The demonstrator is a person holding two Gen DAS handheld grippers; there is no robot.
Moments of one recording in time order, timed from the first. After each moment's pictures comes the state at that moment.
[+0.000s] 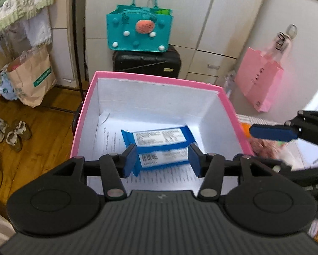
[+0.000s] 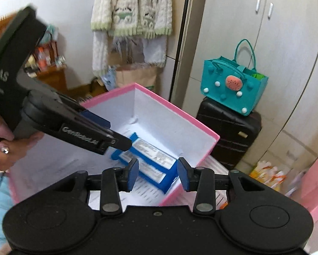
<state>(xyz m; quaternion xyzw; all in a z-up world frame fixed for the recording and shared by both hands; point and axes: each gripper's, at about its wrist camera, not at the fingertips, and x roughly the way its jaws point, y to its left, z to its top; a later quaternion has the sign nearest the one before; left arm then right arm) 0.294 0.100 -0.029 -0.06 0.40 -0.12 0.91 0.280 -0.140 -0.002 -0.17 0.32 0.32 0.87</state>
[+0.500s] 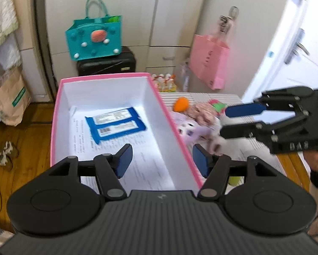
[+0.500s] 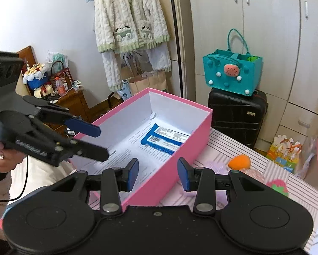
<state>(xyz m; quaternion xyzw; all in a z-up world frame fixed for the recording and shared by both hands) 0.188 0.063 0.035 0.00 0.39 -0.23 0.89 0.208 -0.221 0.037 -0.07 0.34 0.35 0.87</state>
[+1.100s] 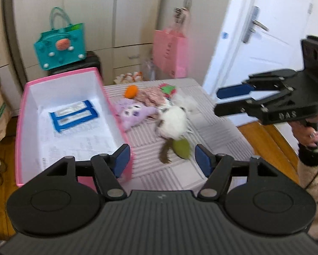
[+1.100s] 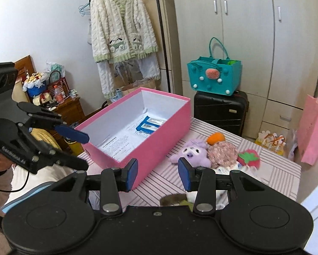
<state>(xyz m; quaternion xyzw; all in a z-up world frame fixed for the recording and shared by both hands) 0.095 0.010 0.043 0.04 0.37 -0.30 0.88 0.118 -0.300 0.045 -0.05 0.31 0.32 0.89</state>
